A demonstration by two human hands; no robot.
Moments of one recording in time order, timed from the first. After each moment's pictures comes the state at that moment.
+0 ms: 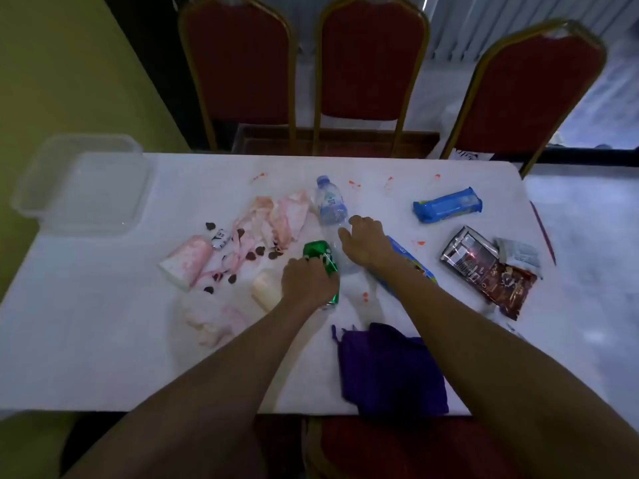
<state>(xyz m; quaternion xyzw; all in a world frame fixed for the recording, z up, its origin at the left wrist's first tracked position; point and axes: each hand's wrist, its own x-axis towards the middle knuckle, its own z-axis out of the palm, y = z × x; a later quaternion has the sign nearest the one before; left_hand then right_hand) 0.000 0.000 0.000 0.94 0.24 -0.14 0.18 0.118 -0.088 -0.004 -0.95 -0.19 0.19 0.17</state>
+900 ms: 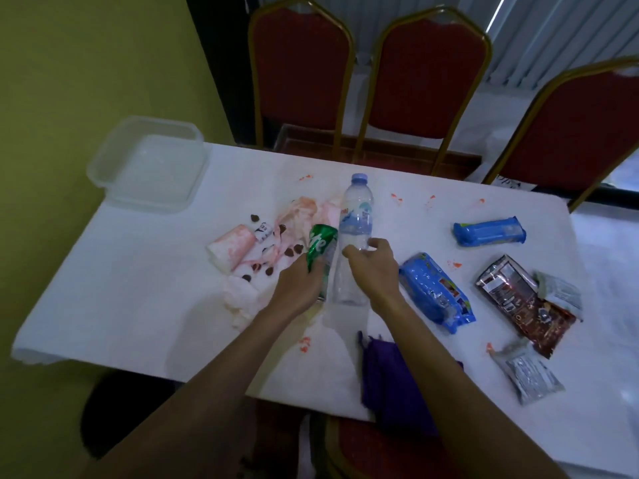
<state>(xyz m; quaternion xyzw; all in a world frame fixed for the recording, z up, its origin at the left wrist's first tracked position) -0.060 0.055 0.047 0.82 0.34 -0.05 0.47 0.025 -0.052 0.056 -0.82 0.04 0.24 0.52</state>
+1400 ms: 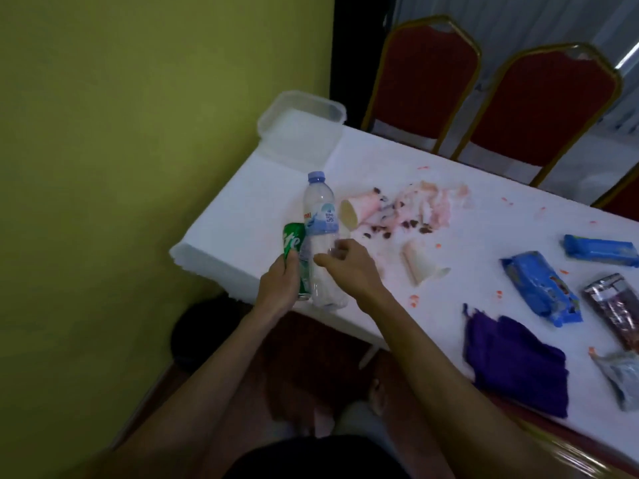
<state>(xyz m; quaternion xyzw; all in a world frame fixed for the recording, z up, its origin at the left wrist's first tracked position) -0.334 0.163 0.056 0.70 0.51 0.07 0.50 -0.222 0.081 0.080 -0.80 -0.18 0.37 0.43</state>
